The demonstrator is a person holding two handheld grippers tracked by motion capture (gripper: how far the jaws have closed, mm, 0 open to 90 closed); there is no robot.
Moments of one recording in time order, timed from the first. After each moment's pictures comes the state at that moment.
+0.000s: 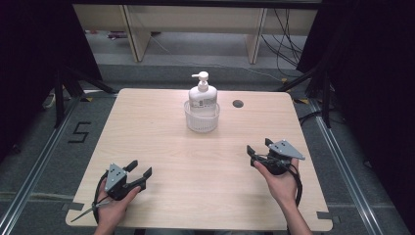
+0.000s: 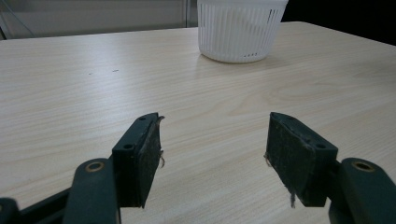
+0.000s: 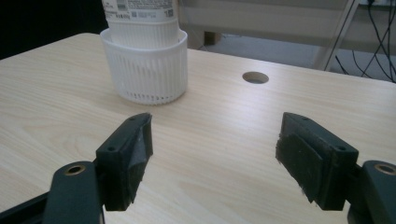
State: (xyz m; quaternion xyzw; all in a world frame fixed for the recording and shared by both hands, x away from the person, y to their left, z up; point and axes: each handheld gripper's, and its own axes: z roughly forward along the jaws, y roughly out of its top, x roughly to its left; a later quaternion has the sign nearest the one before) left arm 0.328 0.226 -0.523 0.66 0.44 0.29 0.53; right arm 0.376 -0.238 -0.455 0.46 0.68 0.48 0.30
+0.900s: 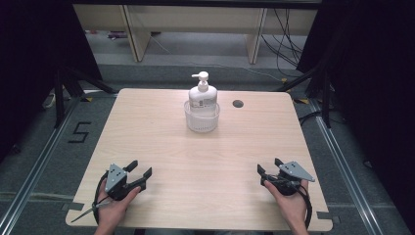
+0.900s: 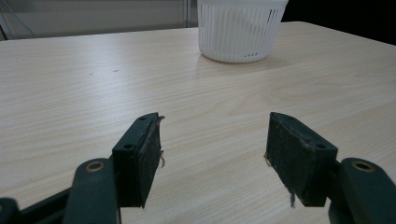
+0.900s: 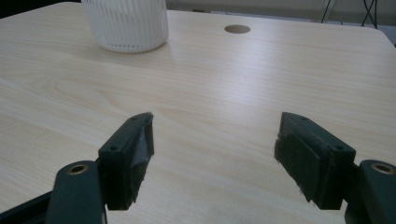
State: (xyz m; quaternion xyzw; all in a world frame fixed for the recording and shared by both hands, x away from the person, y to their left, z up) left arm 0.328 0.226 -0.523 0.66 0.44 0.29 0.53; right arm 0.339 -0.269 -0.501 0.49 0.68 0.46 0.29
